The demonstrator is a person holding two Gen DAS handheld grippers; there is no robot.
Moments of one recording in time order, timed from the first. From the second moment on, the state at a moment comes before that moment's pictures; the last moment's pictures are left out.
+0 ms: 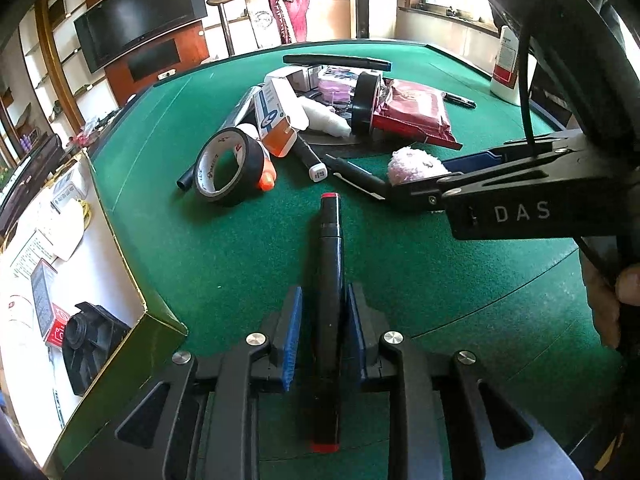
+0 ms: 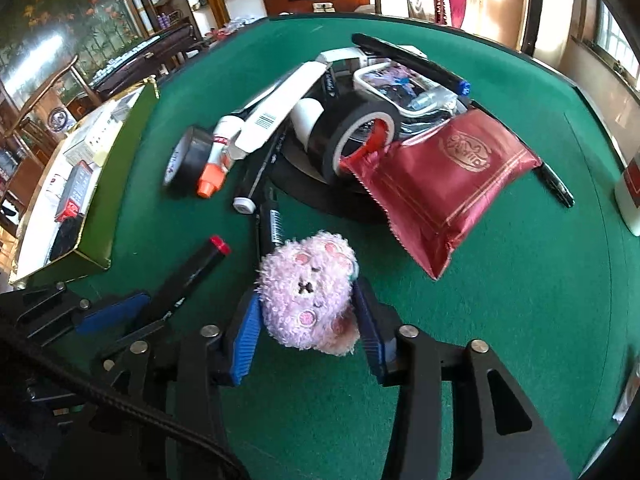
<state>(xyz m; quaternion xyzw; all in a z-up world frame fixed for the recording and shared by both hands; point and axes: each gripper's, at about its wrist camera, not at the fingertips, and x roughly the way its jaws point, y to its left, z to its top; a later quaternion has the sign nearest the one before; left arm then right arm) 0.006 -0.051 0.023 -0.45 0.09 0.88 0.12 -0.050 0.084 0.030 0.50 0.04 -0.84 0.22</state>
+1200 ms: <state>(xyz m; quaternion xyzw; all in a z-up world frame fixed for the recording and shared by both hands) 0.021 -0.105 0.081 -0.39 -0.01 0.91 0.15 -0.036 0.096 0.068 0.43 -0.08 -0.86 0.28</state>
